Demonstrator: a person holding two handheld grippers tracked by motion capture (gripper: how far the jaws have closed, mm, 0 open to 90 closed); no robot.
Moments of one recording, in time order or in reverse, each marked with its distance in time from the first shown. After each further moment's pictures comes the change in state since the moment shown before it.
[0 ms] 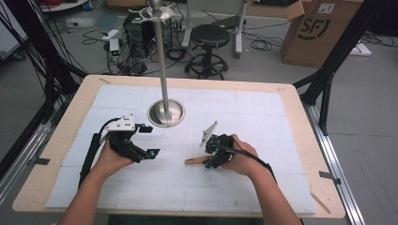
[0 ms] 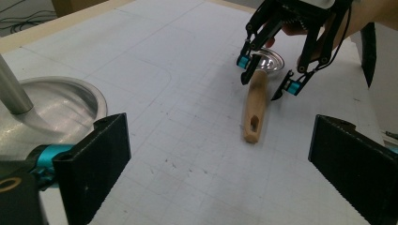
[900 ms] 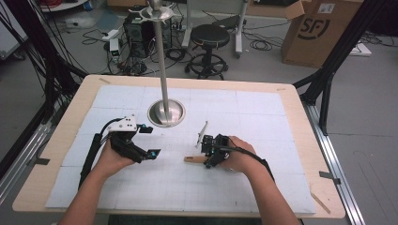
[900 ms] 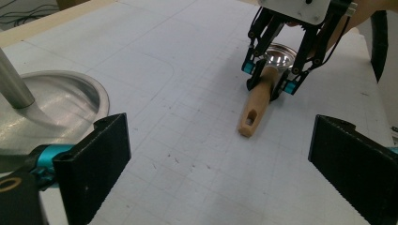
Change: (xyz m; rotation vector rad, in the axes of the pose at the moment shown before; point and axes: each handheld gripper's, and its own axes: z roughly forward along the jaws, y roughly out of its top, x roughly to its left) left arm 0.000 -0.001 0.003 0.026 0.014 0.005; right arm -0.004 0.011 0.011 0.148 0.036 -0.004
